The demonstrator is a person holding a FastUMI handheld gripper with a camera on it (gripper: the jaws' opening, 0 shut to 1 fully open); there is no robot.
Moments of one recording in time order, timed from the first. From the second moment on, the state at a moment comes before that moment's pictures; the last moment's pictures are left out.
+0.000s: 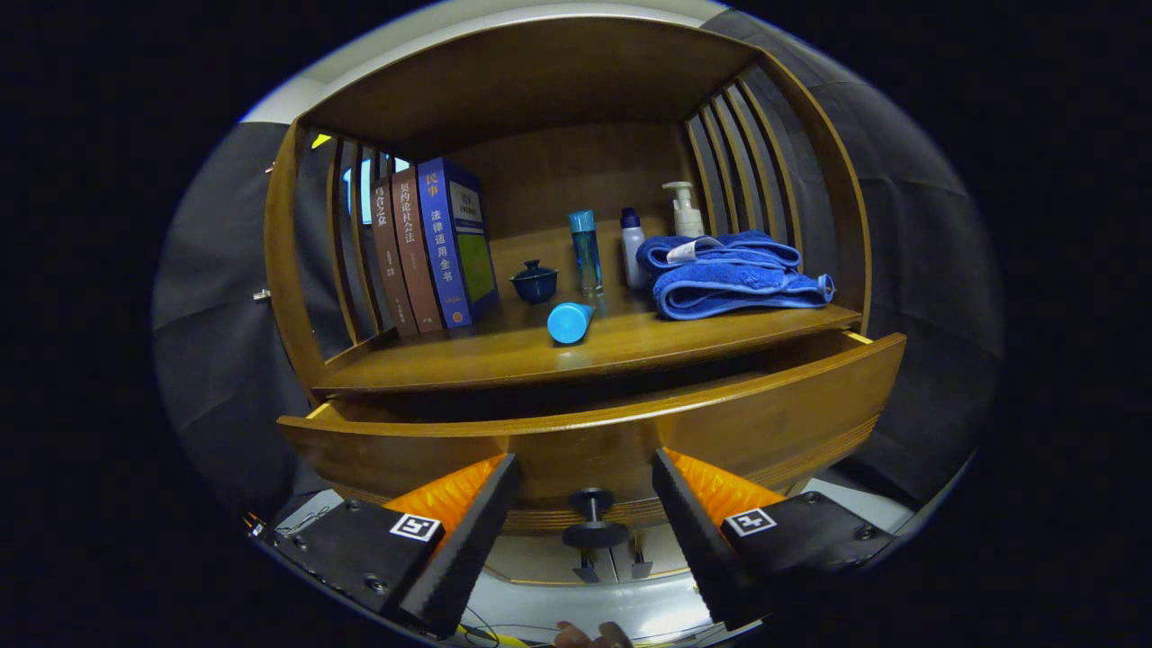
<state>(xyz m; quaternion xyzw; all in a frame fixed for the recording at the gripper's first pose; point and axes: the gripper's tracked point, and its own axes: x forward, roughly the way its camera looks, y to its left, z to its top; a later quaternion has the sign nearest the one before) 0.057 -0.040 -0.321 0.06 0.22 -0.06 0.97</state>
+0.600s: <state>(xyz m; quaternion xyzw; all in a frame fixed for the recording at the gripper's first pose) 0.091 -0.044 -0.329 0.06 0.22 -0.07 0.97</state>
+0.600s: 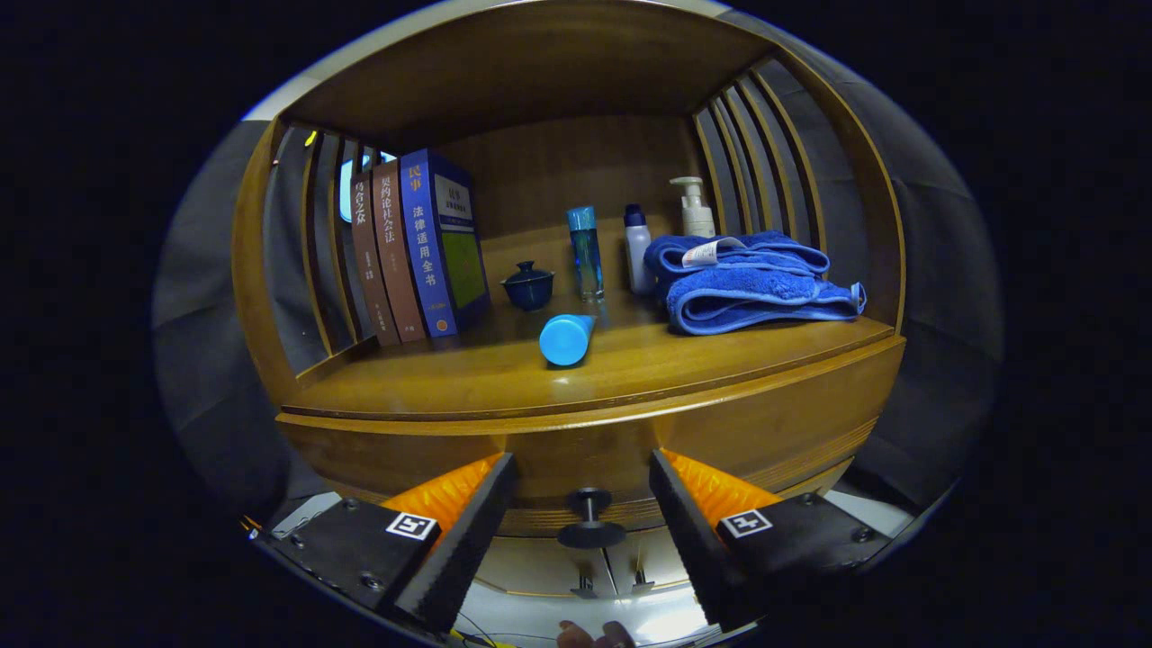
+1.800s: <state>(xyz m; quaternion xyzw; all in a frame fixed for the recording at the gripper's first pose) 0.044 -0.014 -0.102 0.01 0.10 -0.03 0.99</state>
